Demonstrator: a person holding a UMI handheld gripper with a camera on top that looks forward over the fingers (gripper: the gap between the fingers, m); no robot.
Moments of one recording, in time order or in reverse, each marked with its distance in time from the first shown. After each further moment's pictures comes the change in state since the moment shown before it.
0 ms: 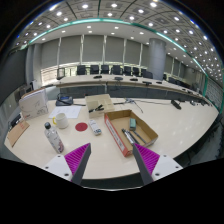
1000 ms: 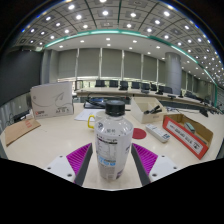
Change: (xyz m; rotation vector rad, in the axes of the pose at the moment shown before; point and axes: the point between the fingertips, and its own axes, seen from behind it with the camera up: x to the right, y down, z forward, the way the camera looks) arm -0.305 0.053 0.188 0.219 -0.157 -0.045
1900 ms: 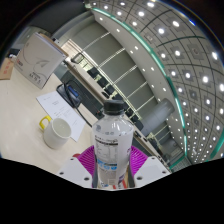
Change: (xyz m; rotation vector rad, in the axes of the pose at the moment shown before) arm 0.098 -0.157 0.065 -0.006 0.372 -0.740
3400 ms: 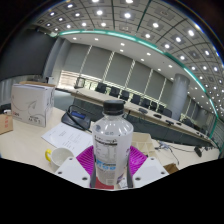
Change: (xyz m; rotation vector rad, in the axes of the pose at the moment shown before) arm -0.020 -0.018 0.083 0.092 -0.296 0.478
